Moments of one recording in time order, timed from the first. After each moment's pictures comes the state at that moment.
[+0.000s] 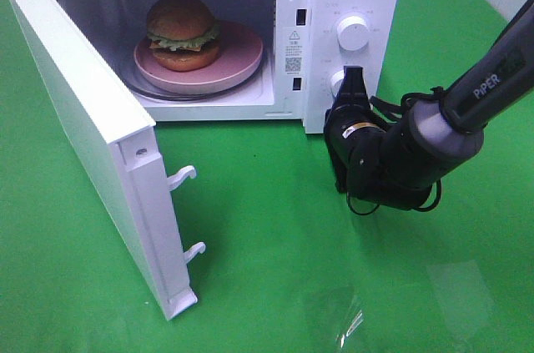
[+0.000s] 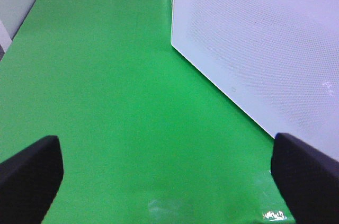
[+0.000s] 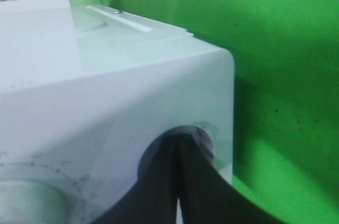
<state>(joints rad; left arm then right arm) 0.03 0.00 -0.52 -0.09 1.08 0.05 0.56 2.22 -0.95 0.66 -0.94 1.32</state>
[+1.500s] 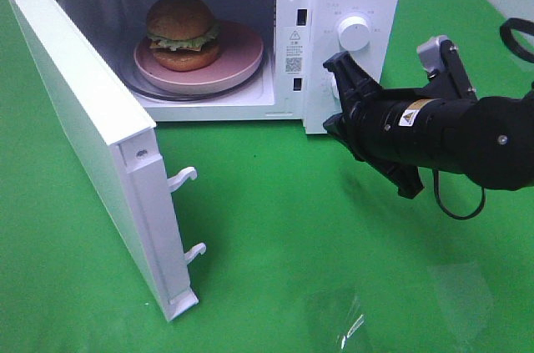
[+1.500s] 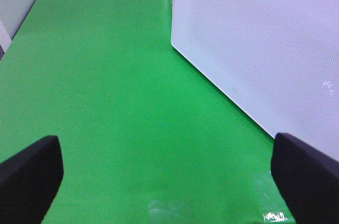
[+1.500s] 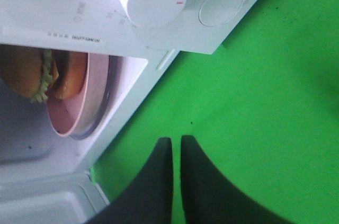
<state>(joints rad) 0.03 0.00 -0.52 -0.09 1.08 0.05 0.57 1.68 -0.63 0.29 -0.46 0.98</state>
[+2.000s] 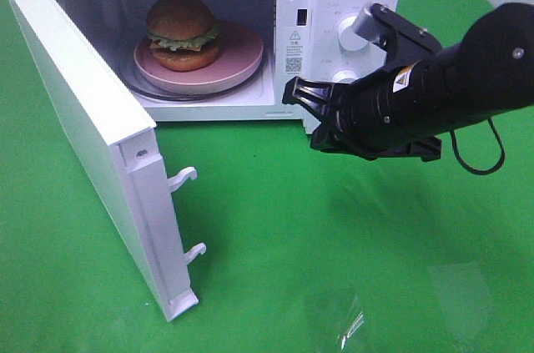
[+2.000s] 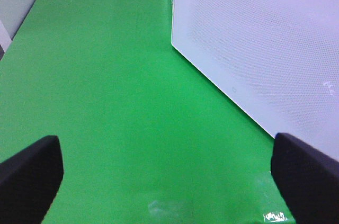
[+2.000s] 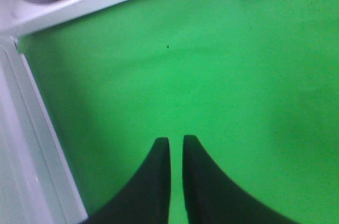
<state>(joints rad) 0.03 0.00 -0.52 -0.09 1.08 0.05 0.57 1.59 -0.80 0.25 0.09 0.44</state>
